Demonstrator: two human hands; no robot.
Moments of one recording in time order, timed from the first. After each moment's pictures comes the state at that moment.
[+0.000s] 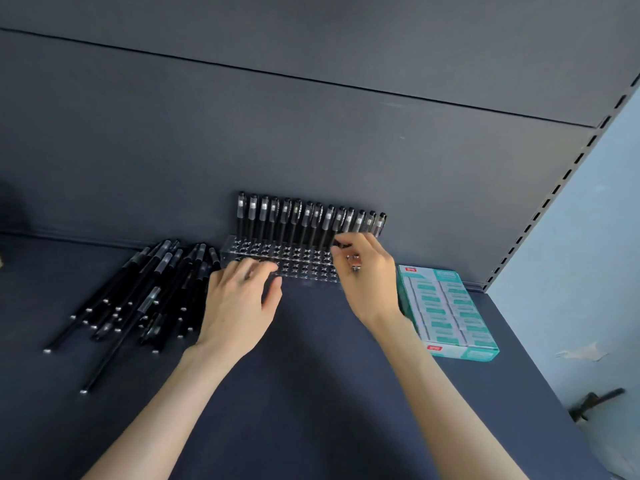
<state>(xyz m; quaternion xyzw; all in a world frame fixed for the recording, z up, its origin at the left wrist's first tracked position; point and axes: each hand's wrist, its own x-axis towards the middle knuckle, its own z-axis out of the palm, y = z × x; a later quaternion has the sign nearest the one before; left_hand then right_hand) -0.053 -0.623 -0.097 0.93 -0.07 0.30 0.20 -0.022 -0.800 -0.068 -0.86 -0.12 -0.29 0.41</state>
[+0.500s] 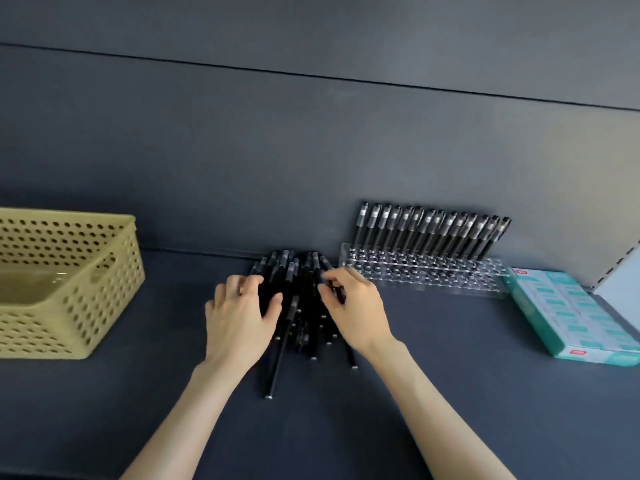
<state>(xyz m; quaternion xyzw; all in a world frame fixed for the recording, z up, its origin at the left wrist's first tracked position) -0.061 -0.434 -0.114 0.96 0.07 0.17 0.21 -0.035 -0.604 -0.106 -0.91 -0.12 -0.16 0.36</state>
